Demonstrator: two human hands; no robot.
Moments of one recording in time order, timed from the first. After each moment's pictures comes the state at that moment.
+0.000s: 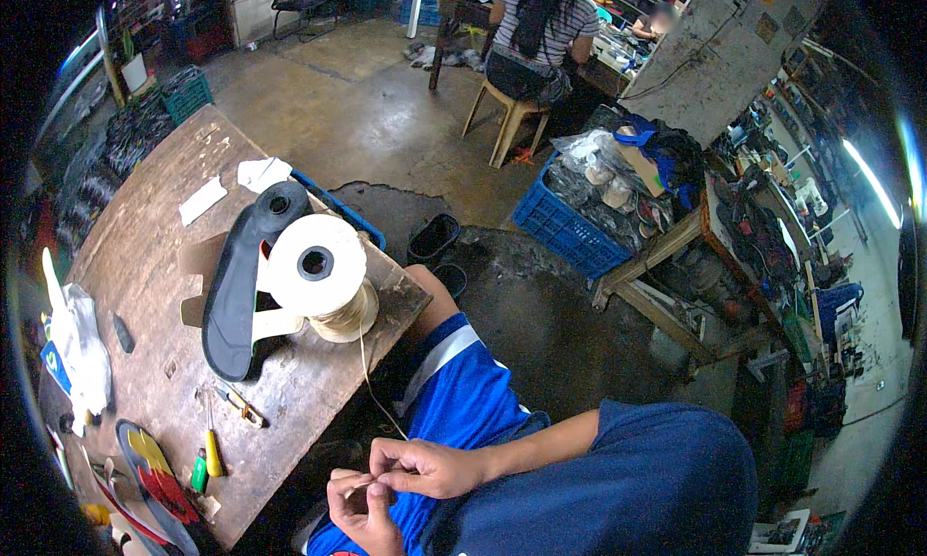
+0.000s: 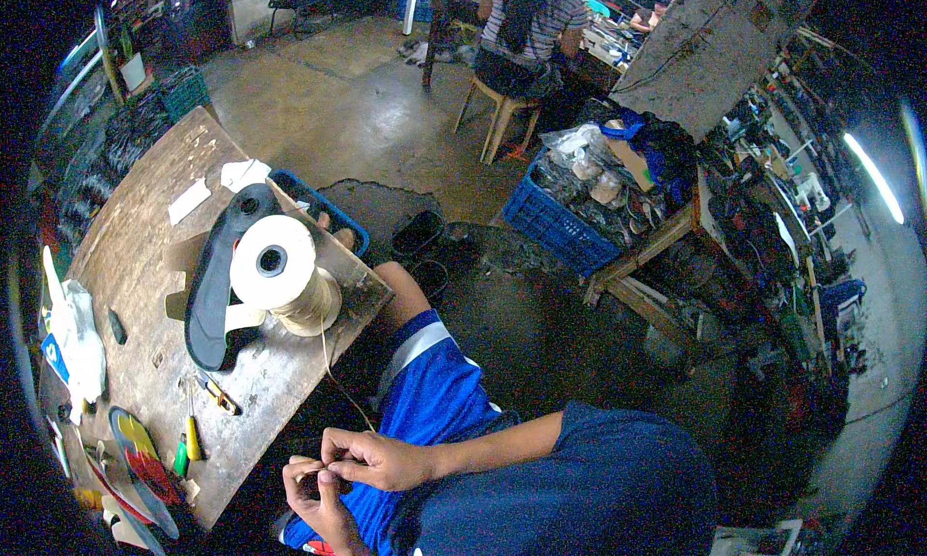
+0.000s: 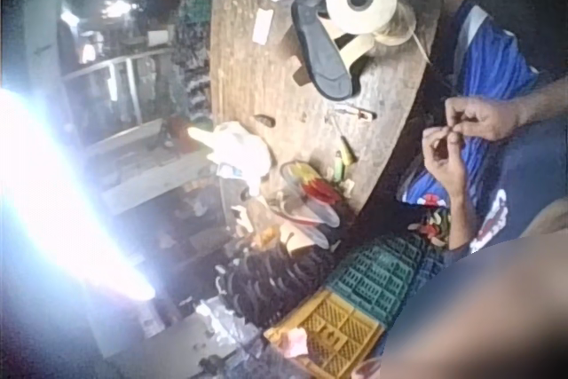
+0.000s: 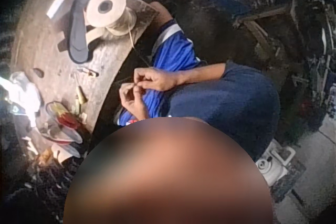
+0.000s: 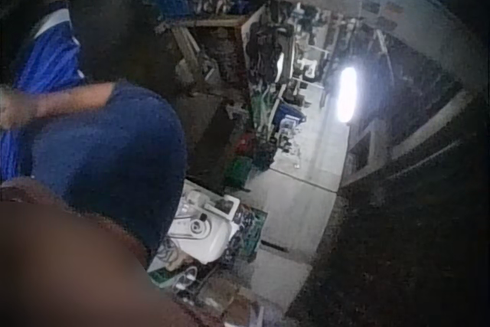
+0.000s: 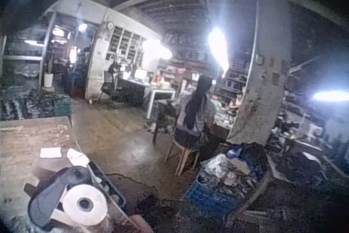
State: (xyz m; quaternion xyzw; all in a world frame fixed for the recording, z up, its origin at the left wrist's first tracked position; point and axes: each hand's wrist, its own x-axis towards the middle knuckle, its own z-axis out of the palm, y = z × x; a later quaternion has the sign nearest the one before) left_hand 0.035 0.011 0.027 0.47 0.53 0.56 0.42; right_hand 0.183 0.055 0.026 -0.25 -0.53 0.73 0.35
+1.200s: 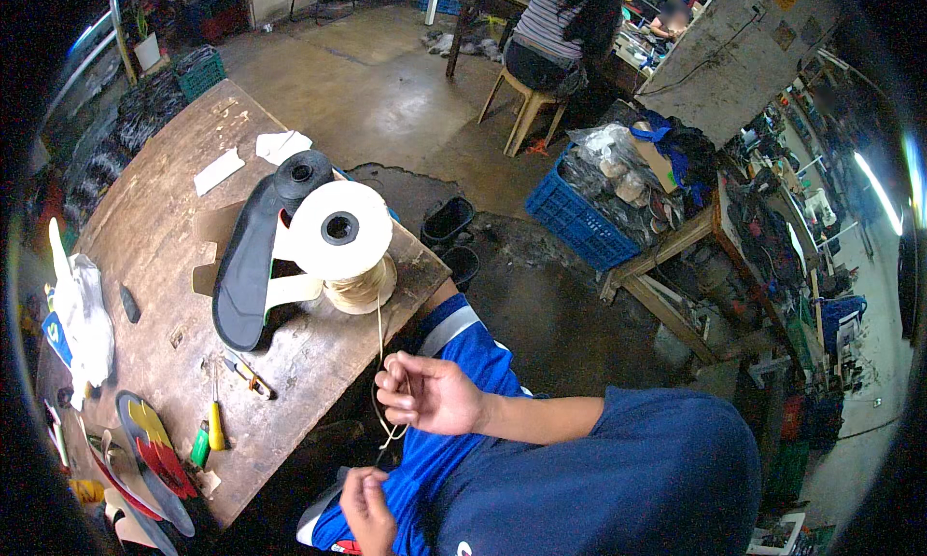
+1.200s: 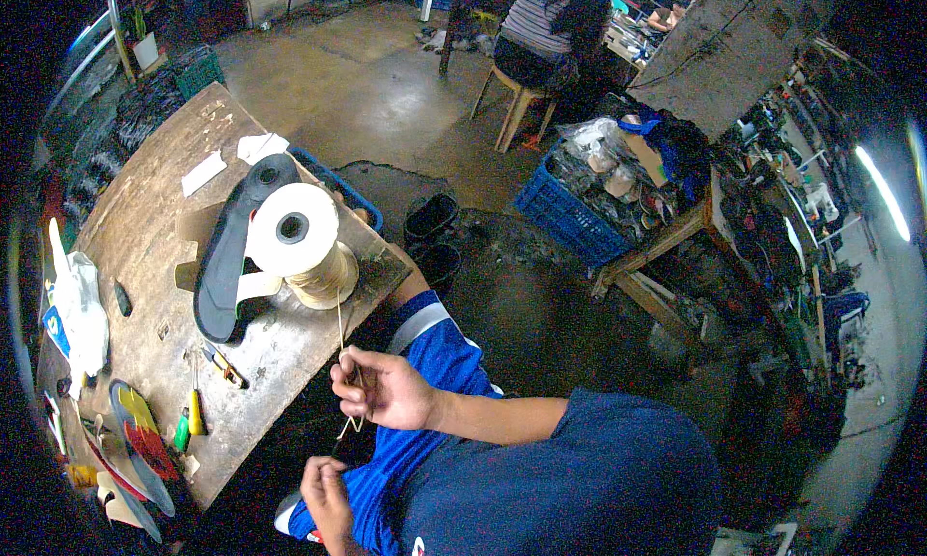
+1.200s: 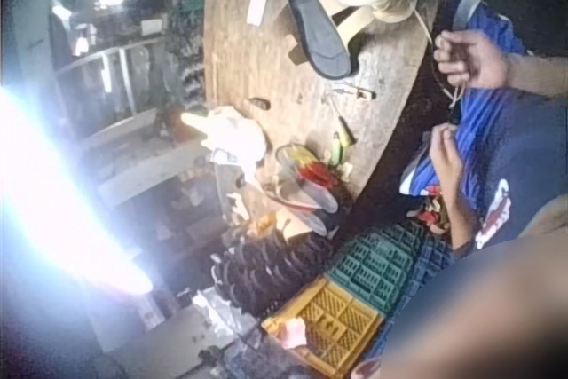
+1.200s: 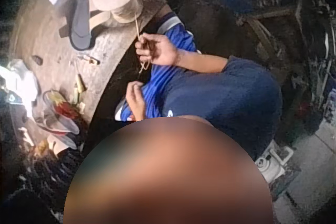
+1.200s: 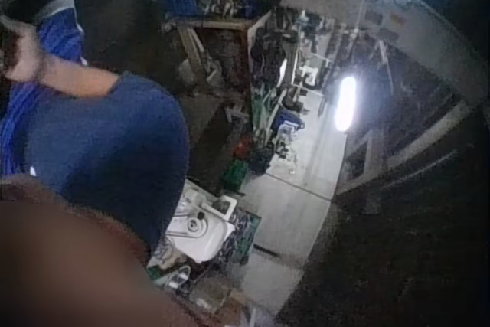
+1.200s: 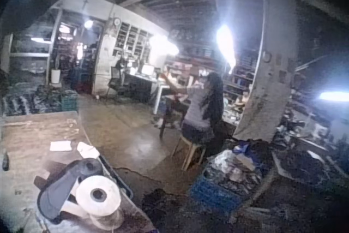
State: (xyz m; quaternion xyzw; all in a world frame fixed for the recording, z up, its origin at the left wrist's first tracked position) left_hand -0.007 -0.016 0.013 0.50 0.59 0.41 0.48; right_hand 0.191 0.097 0.005 -0.08 0.01 0.89 0.45
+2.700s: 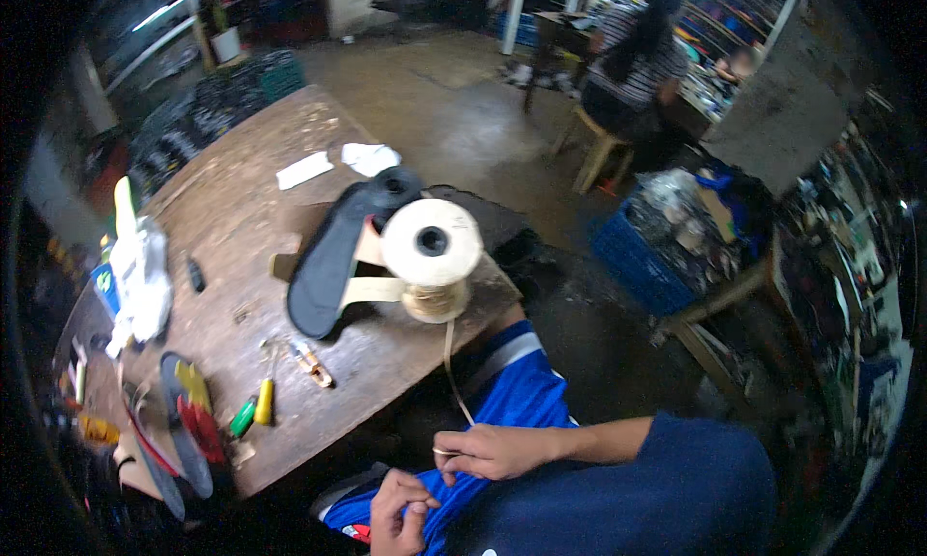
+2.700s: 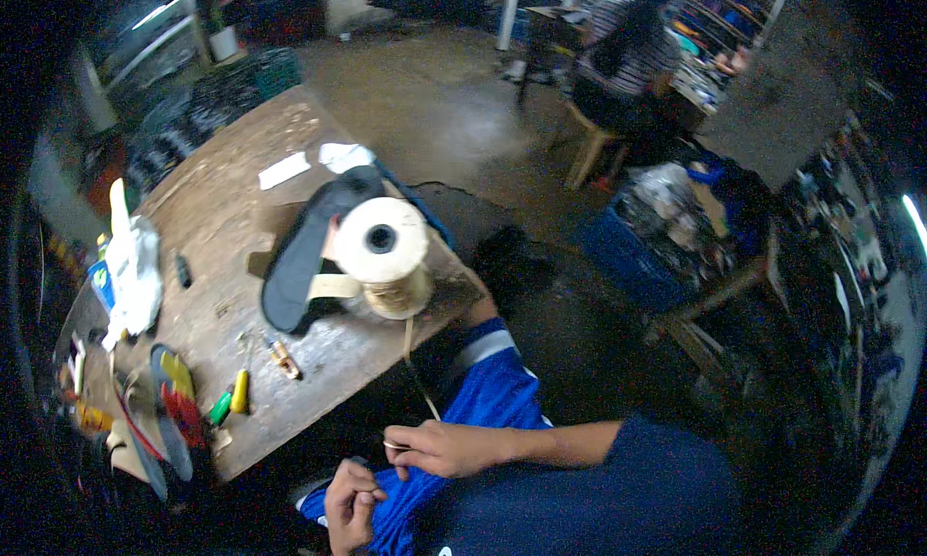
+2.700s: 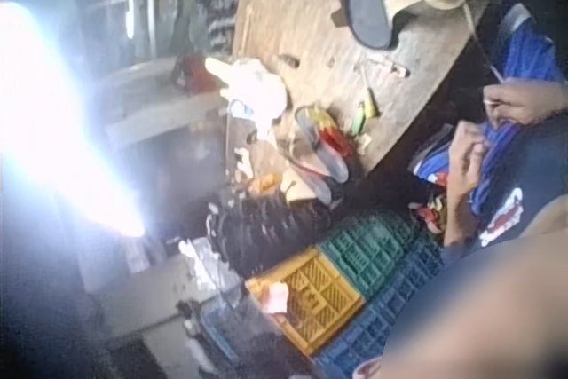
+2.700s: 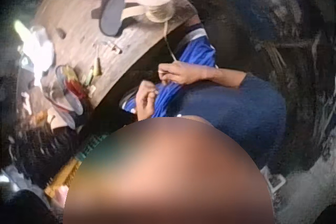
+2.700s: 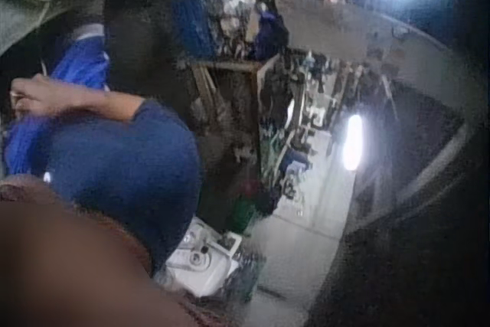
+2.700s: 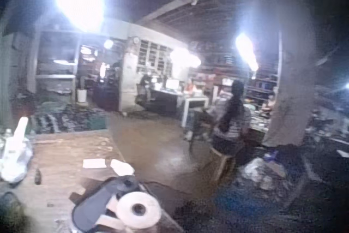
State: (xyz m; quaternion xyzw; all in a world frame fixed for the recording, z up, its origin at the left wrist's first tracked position) left_hand -0.019 -0.014 0.062 0.60 0.44 0.45 0.49; right_hand 0.201 0.076 0.049 -0.23 -0.70 0.66 0.17
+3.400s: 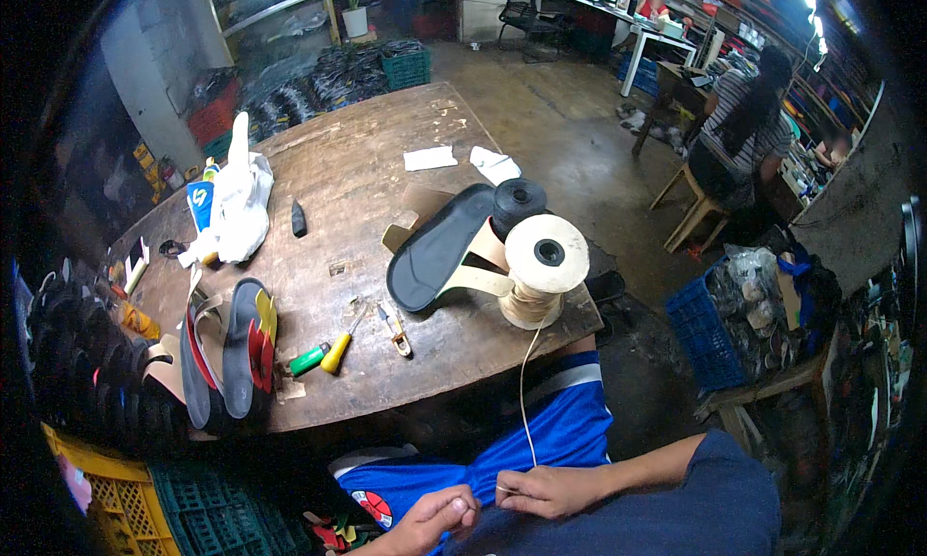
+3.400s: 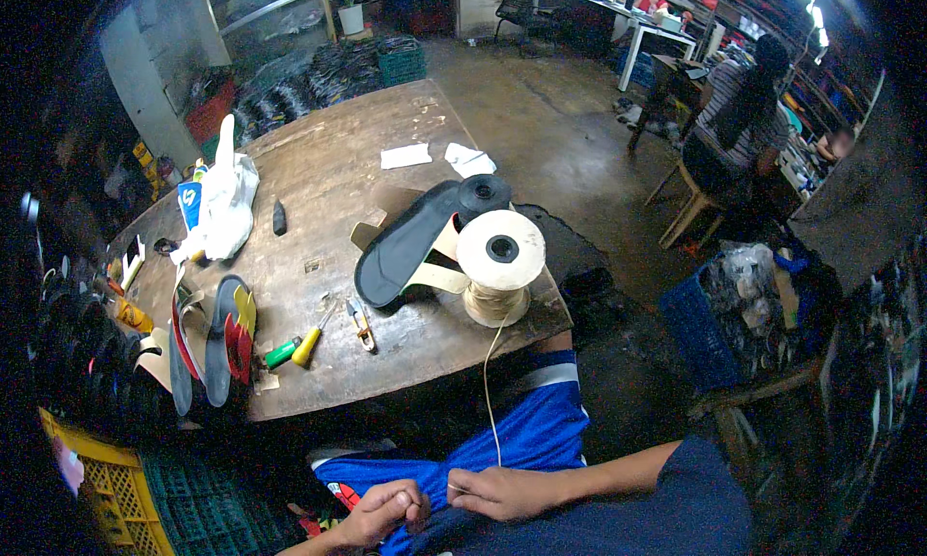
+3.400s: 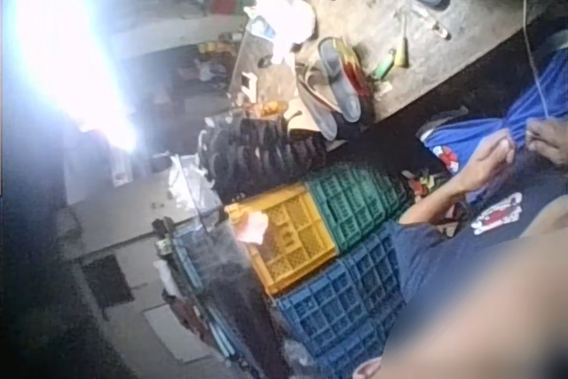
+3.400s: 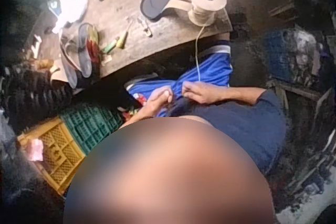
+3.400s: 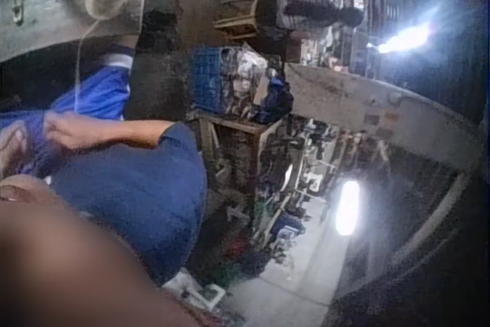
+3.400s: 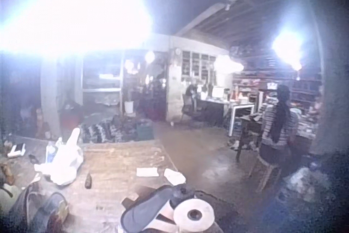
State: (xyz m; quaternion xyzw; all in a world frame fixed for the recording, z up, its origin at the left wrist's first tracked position) left_hand -0.023 -0.044 0.077 0.35 0.36 0.37 0.78; right_hand 0.218 0.047 0.058 -0.17 -0.71 0.68 -0.02
